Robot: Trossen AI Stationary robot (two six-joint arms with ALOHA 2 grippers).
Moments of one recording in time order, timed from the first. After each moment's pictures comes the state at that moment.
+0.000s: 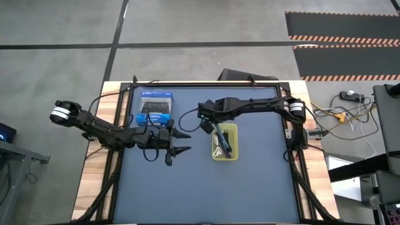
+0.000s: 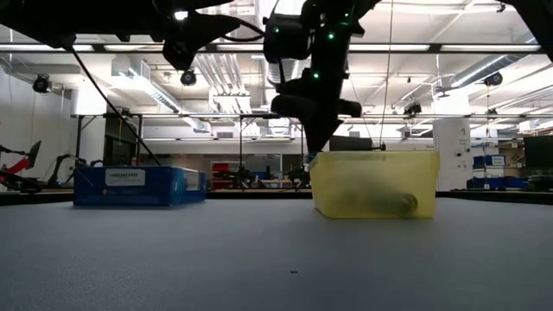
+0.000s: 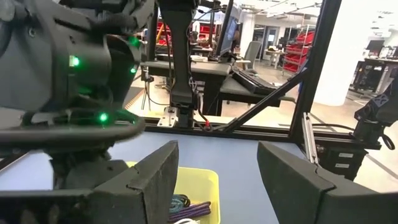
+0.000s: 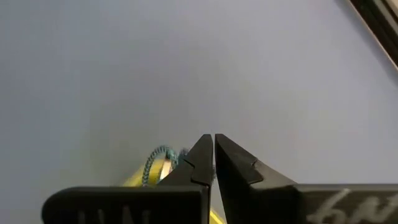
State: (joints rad) left arm -0.24 1.22 0.48 0.80 -0.25 -0.10; right arm -0.16 1.98 1.60 -0.94 0.31 0.52
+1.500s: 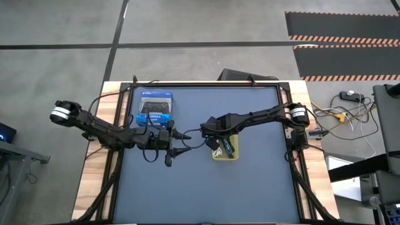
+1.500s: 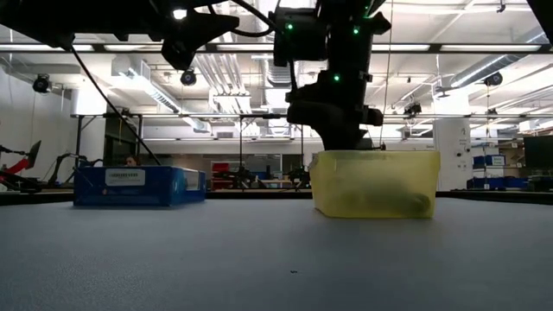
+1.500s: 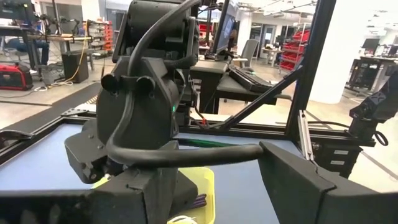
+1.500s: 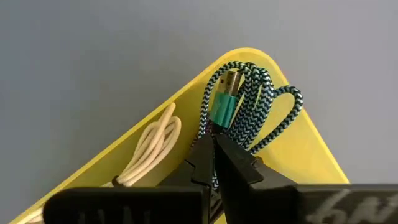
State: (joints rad) left arm -0.25 1.23 0.48 0.80 -0.25 -0.10; right arm -0.01 1.96 1.46 -0.93 0.26 0.63
